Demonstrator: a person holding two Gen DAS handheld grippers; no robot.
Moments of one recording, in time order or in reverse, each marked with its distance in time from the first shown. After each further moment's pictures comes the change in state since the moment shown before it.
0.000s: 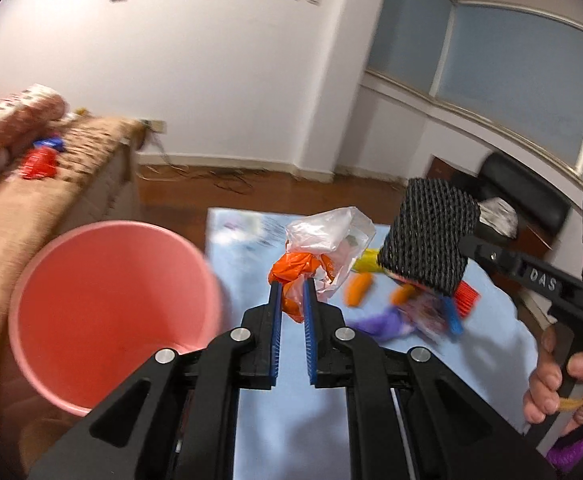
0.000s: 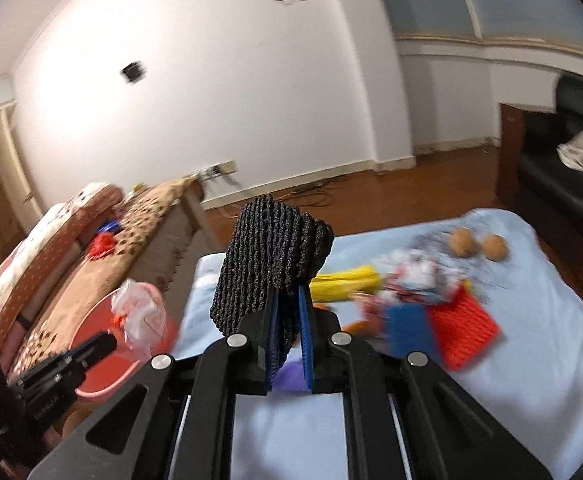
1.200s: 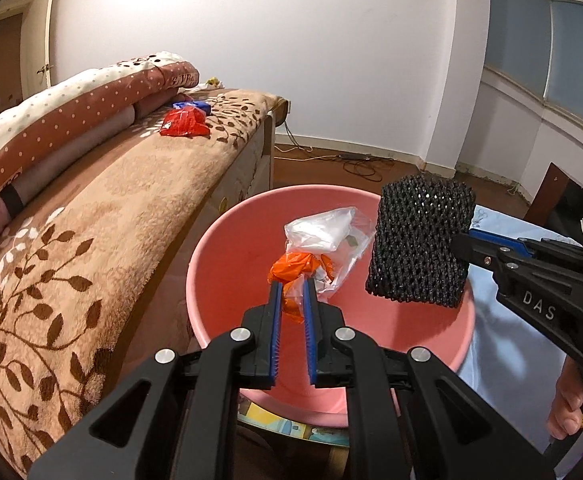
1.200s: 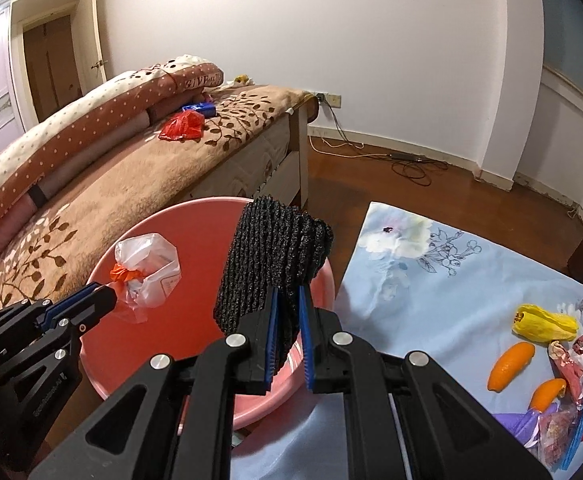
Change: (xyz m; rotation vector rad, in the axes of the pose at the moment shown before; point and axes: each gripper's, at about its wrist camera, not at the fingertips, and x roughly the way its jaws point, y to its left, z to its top) left arm -0.010 0.125 -0.024 -0.109 0.063 0.391; right arm 0.130 0.198 -0.043 -0.393 0.233 0.145
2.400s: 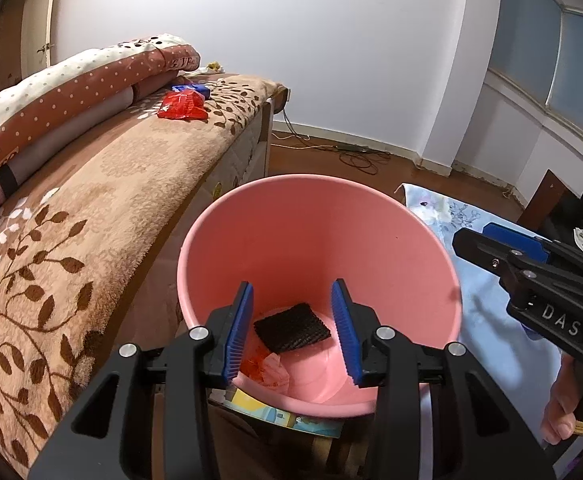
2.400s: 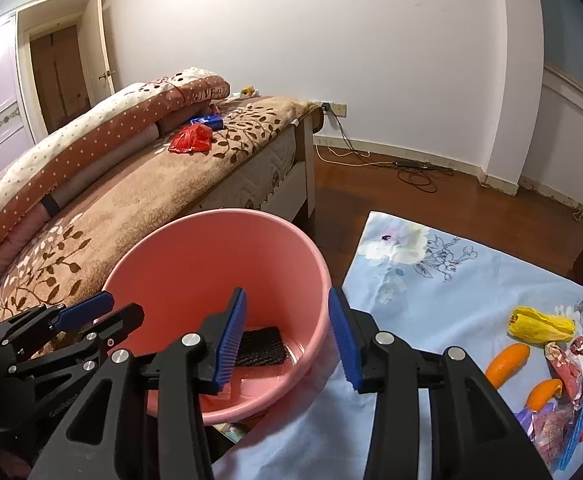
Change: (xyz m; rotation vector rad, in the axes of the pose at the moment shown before) left arm -0.005 -0.002 0.003 -0.053 0.049 -0.031; right arm -0.021 -0.010 -0.001 0.014 -0.040 0.035
